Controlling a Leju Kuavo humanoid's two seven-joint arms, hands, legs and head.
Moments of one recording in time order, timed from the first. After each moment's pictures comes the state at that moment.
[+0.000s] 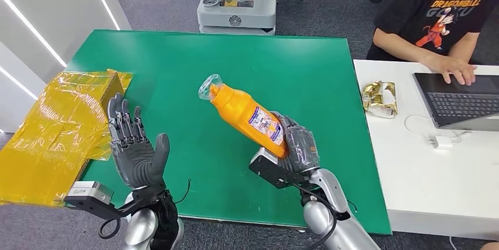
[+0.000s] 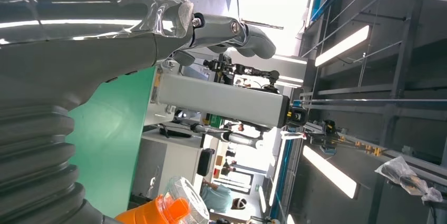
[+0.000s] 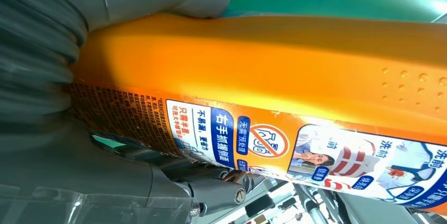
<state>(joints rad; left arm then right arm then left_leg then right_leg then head) 0.01 -0.25 -0.32 -1.71 0.12 0.35 -0.70 -0.38 -0.05 0.54 -1.14 0.71 -0.32 -0.05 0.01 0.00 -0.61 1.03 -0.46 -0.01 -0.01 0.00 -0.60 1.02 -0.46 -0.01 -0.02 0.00</state>
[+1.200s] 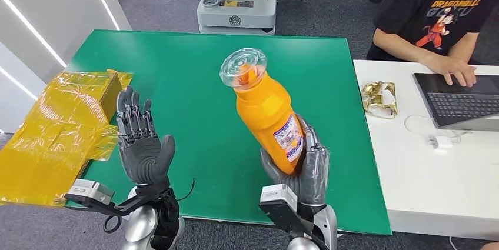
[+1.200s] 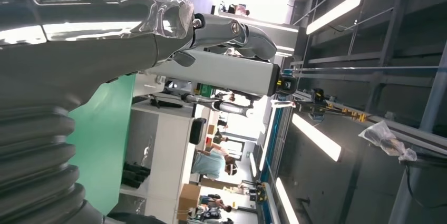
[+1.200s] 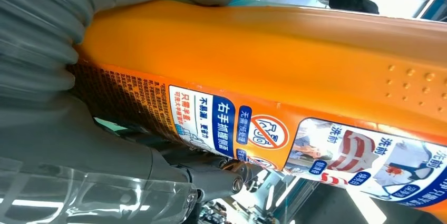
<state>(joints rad) -0.01 -0.25 -0.32 -1.71 0.12 0.22 -0.70 -0.08 0.12 0.47 -1.46 0.73 -0.64 -0.24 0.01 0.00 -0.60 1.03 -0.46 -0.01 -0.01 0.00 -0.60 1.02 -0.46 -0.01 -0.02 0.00</state>
